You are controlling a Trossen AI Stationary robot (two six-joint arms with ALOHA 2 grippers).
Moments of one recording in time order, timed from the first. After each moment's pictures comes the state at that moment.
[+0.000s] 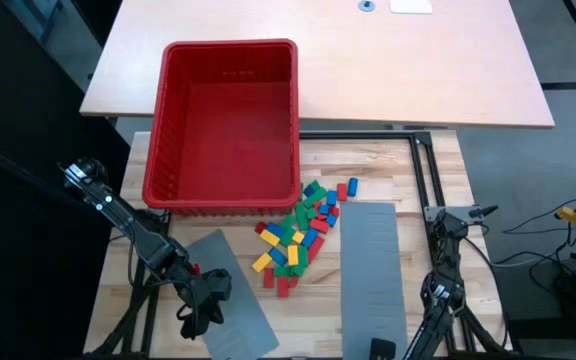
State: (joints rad) left arm -0.73 1.32 0.85 -0.30 0.14 -0.89; right arm 1.01 2.55 2.28 -1.36 -0.03 1.22
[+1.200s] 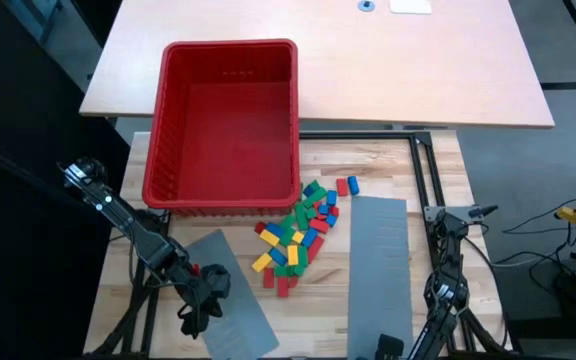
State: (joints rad) left arm -0.73 1.32 0.85 -0.41 0.10 -0.85; right arm 1.03 2.55 2.22 -1.39 0.00 1.34
